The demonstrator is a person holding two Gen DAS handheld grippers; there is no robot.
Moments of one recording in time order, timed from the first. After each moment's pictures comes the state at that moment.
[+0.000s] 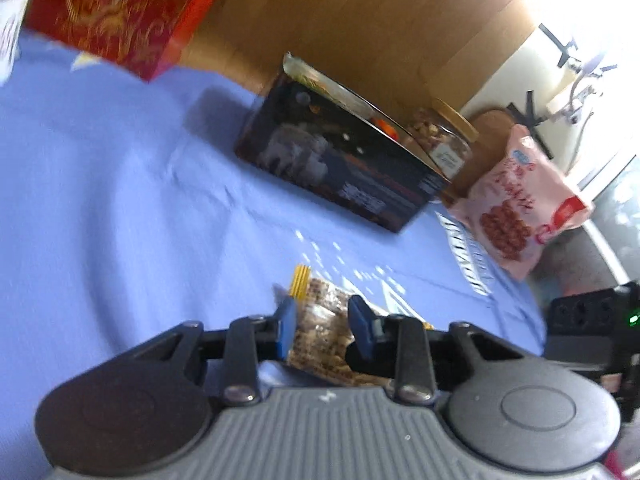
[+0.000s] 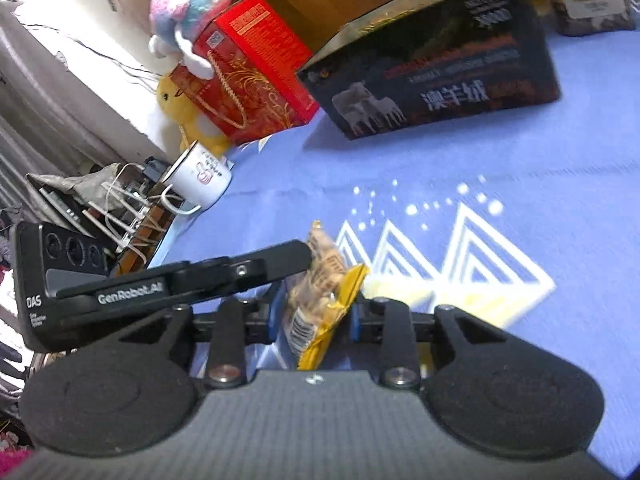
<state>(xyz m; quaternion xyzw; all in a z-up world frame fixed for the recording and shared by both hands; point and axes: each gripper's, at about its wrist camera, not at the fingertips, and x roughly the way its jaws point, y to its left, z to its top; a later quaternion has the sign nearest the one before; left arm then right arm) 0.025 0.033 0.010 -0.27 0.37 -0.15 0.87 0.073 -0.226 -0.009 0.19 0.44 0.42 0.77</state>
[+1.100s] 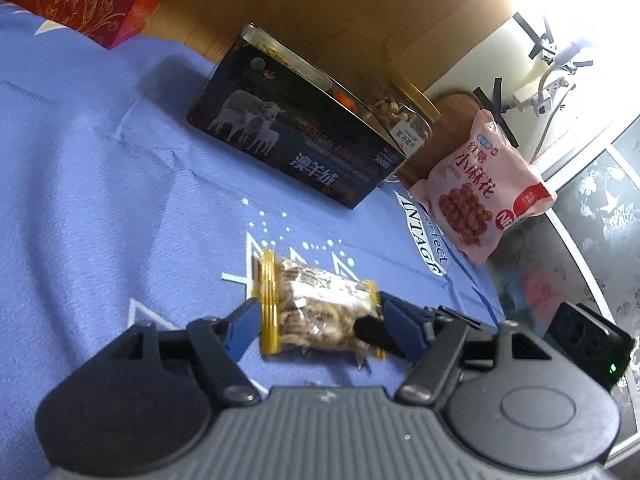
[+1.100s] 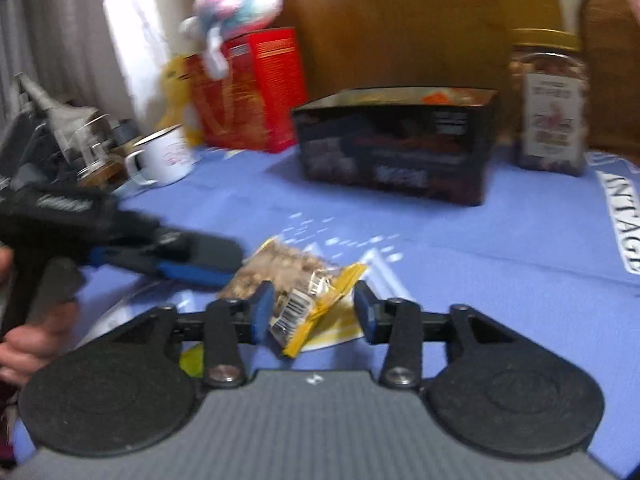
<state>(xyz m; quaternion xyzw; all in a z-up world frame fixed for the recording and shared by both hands) 0.023 0.020 0.007 -0.29 0.38 -0.20 0.85 0.052 -0.245 -0.005 0.02 0.30 0.38 0.87</state>
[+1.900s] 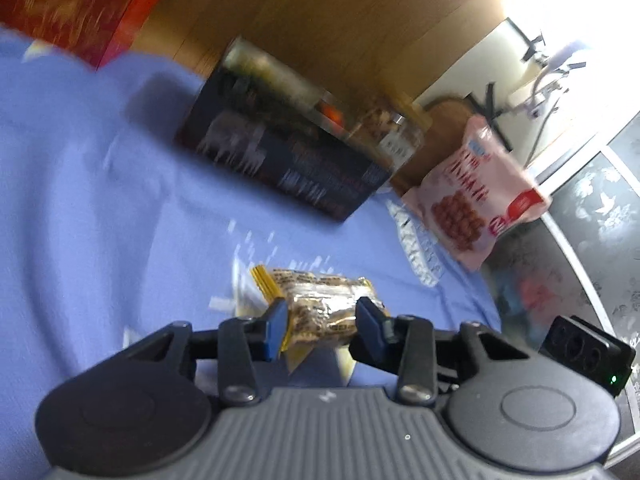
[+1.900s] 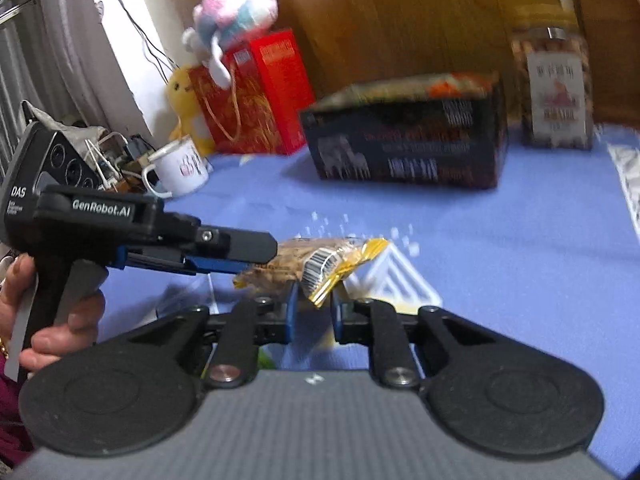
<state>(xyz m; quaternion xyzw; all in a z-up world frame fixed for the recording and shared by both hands) 0.033 0.020 0.034 -0.28 0.37 -0.21 0.86 0.046 -0.245 0.007 0.06 0.31 0.40 0.86</state>
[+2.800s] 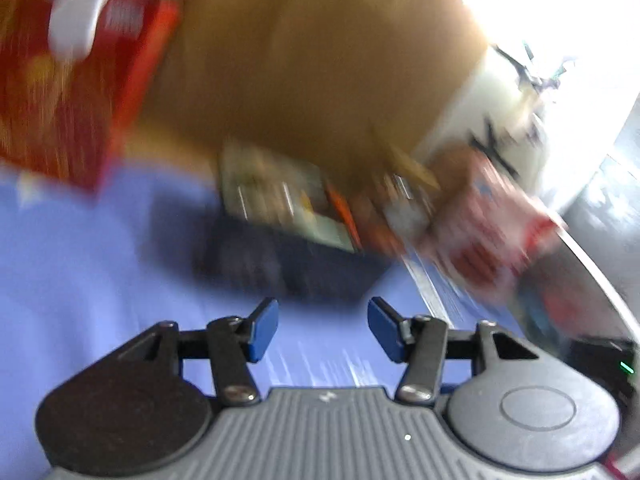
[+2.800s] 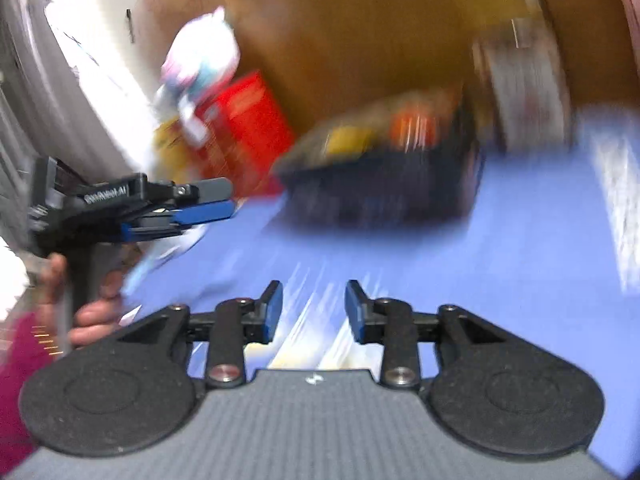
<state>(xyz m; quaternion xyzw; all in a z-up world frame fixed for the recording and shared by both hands) 0.059 0.040 0.063 -0.23 0.35 -0.22 0.88 0.075 -0.290 0.012 0.17 0.37 0.41 0.82</state>
